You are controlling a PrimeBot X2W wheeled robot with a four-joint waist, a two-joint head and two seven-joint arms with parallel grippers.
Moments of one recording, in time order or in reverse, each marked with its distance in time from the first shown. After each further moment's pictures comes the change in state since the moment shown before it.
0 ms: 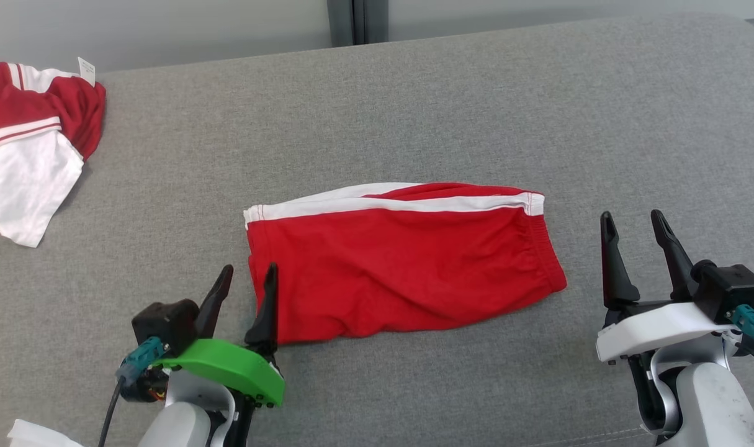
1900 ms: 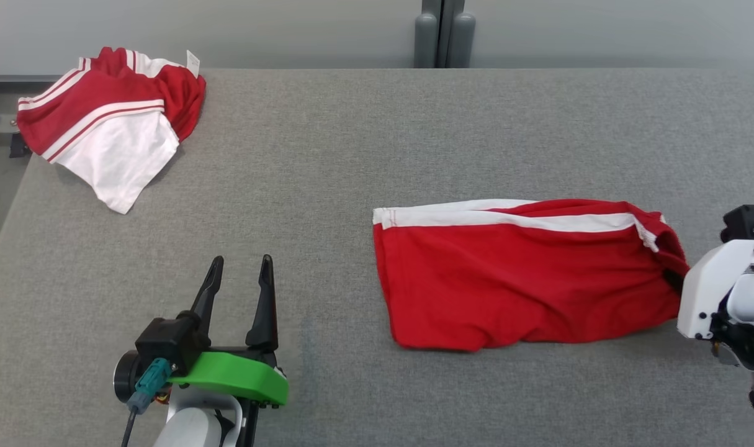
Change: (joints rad) left arm 0.024 -0.078 0.078 0.017 0.186 -0.021 -0.157; right arm -0.217 -0.346 0.096 0.352 0.334 0.000 0.746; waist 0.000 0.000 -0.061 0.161
